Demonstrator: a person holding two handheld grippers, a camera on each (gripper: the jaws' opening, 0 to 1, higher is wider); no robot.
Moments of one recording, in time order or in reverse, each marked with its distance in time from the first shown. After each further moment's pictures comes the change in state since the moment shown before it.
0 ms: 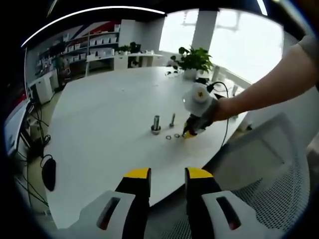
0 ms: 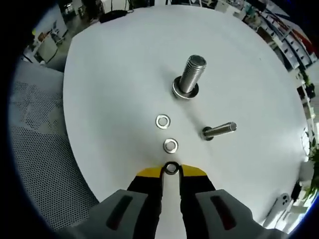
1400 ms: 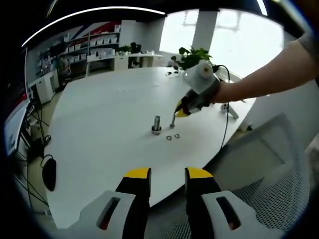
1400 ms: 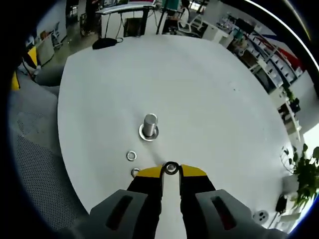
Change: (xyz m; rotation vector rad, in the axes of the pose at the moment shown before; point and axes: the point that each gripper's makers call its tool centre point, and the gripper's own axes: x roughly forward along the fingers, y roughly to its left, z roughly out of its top) left arm 0.000 0.000 0.001 -0.002 -0.004 0.005; right arm -0.042 -0.052 0.057 -0.030 -0.208 -0.124
